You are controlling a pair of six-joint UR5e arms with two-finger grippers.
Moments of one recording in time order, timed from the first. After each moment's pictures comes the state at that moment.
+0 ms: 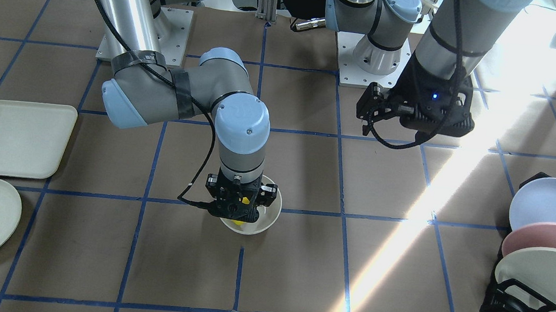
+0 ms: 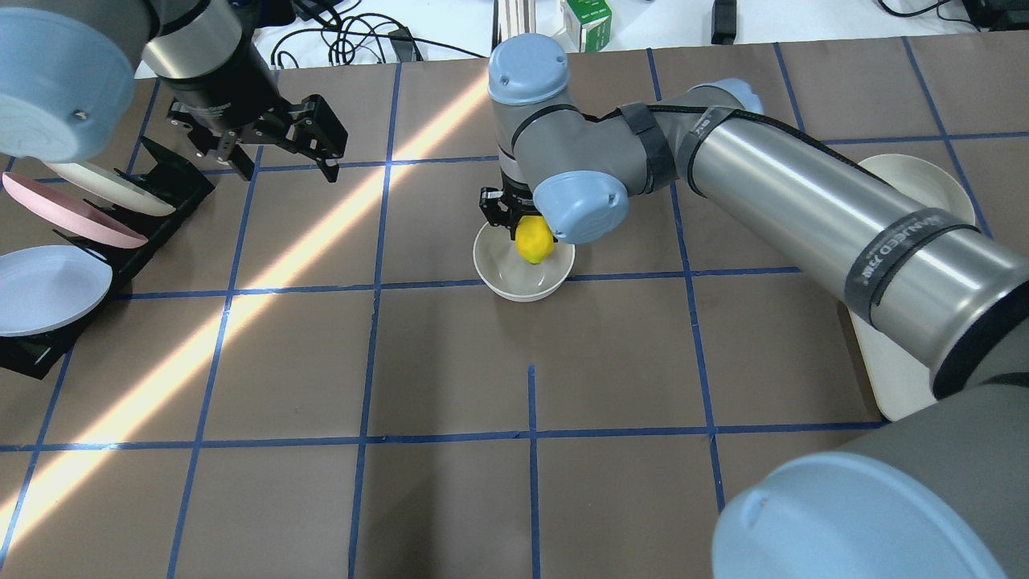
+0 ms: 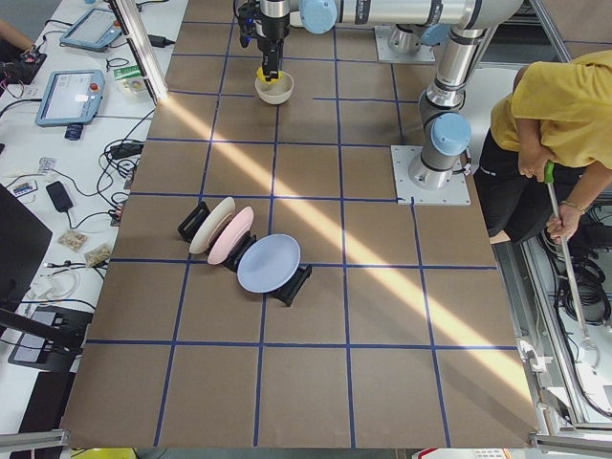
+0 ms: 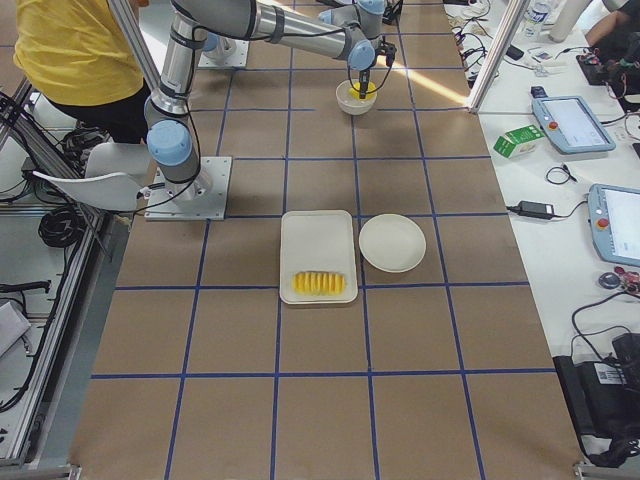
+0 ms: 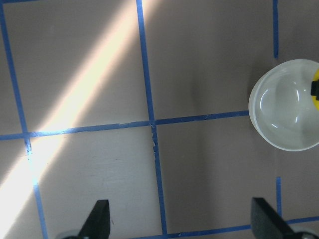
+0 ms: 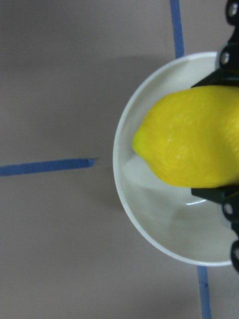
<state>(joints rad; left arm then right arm) -1.57 -1.63 -1.51 -1.53 1.57 0.08 1.94 -1.03 1.50 -2.06 -1.58 0.46</state>
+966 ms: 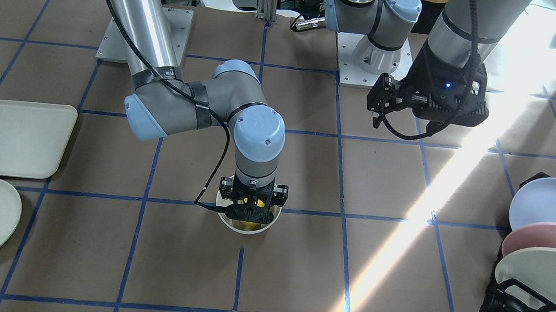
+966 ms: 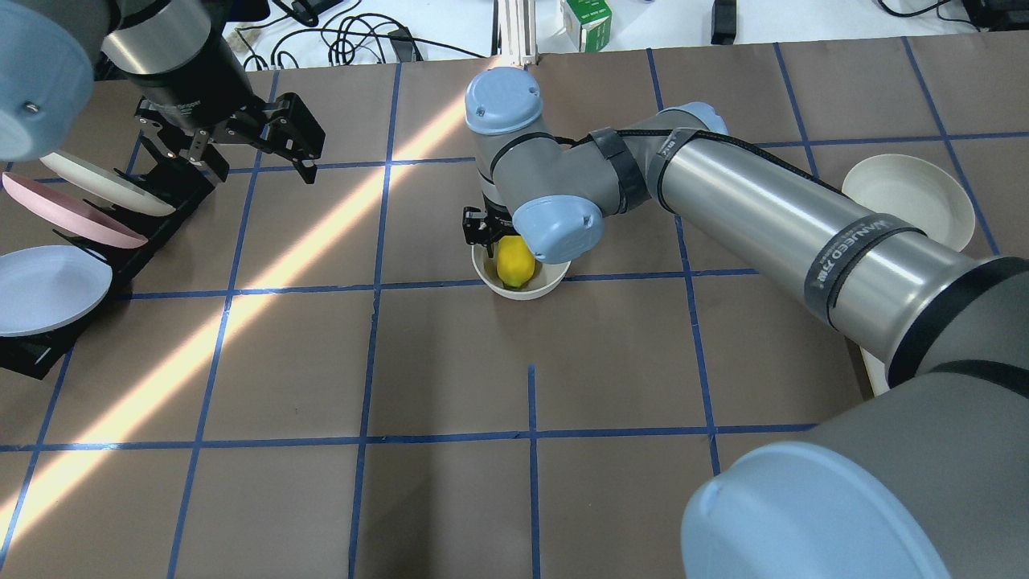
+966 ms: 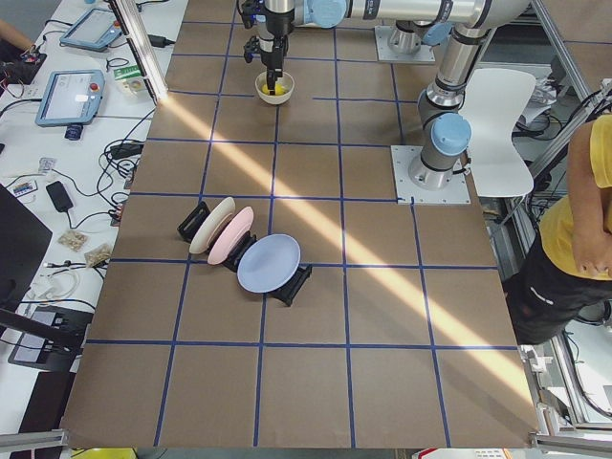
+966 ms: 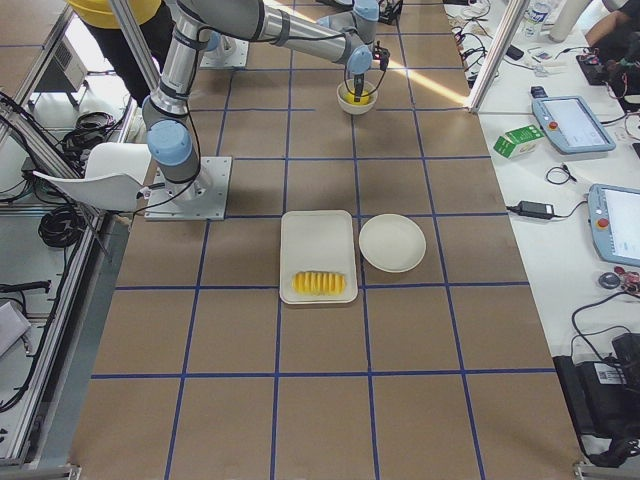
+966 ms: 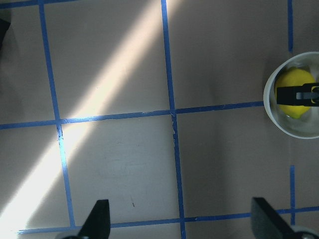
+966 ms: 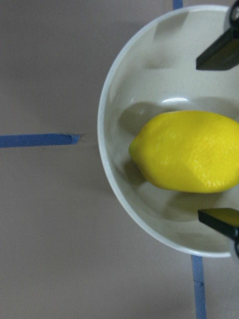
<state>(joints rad) -1.55 -1.62 -1.50 -1.58 1.57 0.09 1.97 -1.01 1.51 -2.08 -1.58 0.46</state>
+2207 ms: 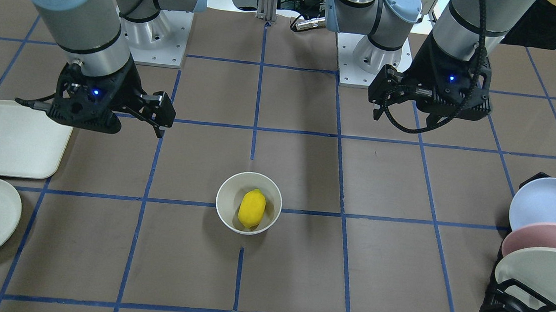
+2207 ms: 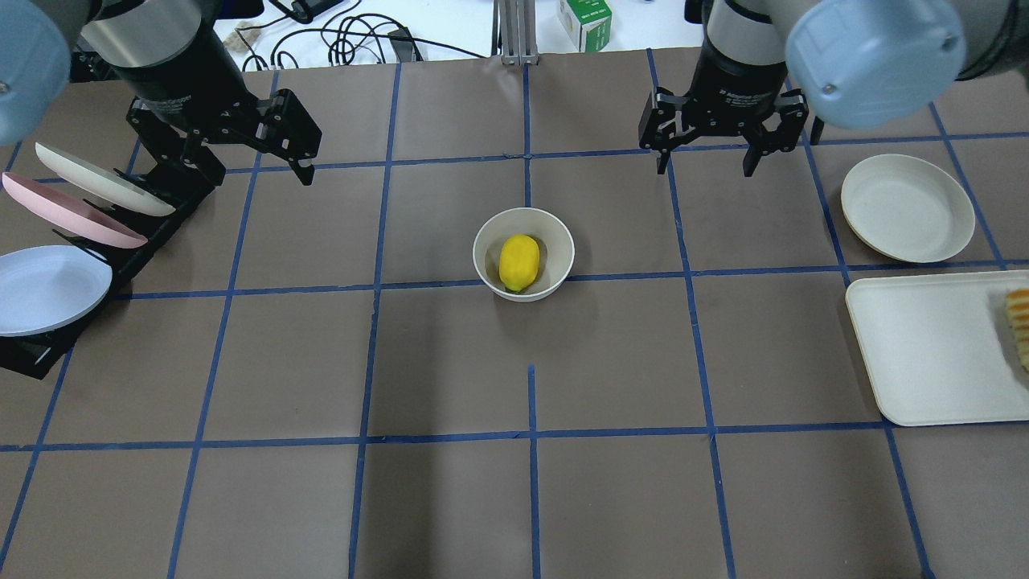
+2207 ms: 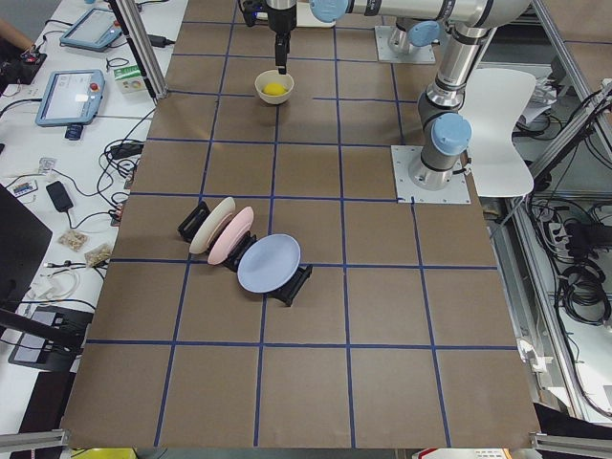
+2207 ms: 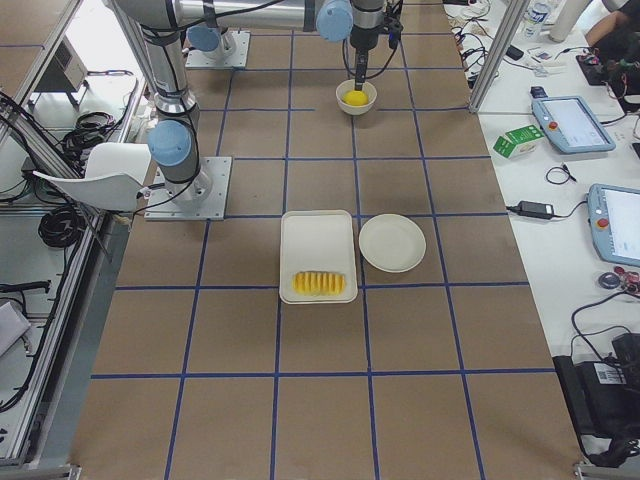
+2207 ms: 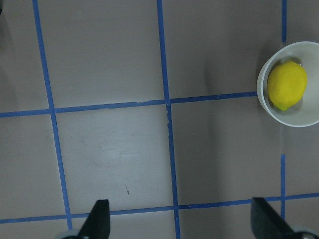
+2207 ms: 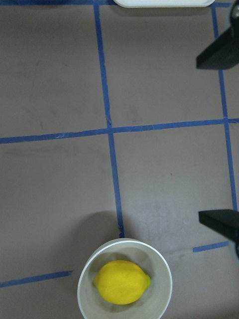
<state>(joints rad) -1.55 -1.61 -1.48 -1.63 1.56 0.08 1.64 -1.45 1.50 -1.61 -1.57 0.17</state>
